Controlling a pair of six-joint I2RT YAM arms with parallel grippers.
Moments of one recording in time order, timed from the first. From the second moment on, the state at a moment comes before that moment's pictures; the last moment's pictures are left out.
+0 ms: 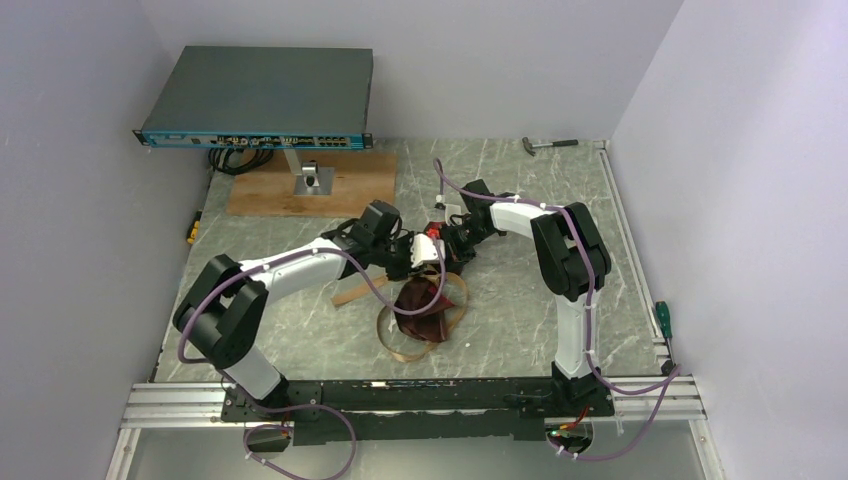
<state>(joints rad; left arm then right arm) -0.68 1.60 0.99 -0.15 0.47 0.70 0.40 2.08 1.32 -0.55 -0.72 0.07</state>
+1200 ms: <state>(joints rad) -0.60 1.52 0.96 -0.19 0.34 0.44 0.40 2.08 1.32 -0.55 -0.71 0.07</state>
